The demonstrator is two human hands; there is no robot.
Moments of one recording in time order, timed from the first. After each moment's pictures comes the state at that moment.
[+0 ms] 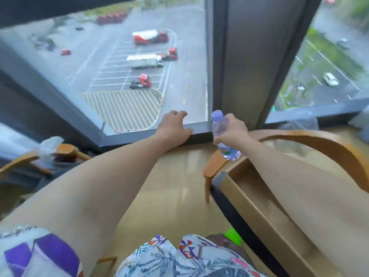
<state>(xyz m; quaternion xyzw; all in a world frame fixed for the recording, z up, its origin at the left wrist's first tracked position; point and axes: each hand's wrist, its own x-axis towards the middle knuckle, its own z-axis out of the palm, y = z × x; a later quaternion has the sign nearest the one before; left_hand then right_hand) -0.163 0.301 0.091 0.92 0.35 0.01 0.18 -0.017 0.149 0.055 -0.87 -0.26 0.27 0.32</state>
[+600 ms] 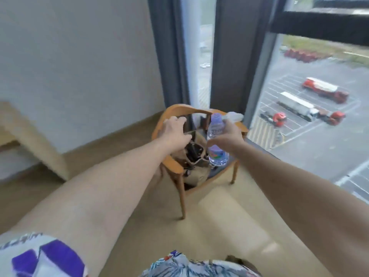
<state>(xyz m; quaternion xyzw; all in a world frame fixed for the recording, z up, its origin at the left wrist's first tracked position) -0.778 0.327 0.156 0.65 0.74 0.16 0.09 -0.588 0.368 0.132 -0.62 -0.63 0.37 0.30</state>
